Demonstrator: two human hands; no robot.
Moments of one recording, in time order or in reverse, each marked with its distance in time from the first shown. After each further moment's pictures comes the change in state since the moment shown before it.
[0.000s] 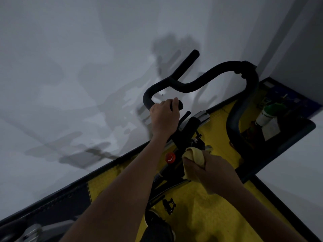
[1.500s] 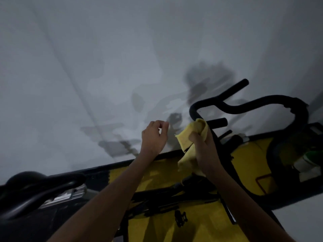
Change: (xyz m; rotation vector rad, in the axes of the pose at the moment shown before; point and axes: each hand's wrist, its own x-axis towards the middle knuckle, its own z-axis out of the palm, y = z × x) left_hand -0.081 -0.107 -0.148 -0.096 0.136 -0.212; right_hand 0.025 -0.162 0.028 0.842 0.050 -0.157
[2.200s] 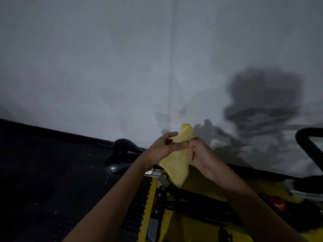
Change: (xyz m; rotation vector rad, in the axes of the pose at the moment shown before) left_hand -0.076 -0.150 -0.262 -0.618 -0.270 -0.599; right_hand -0.035 0.014 0.284 0.080 -0.628 0.598
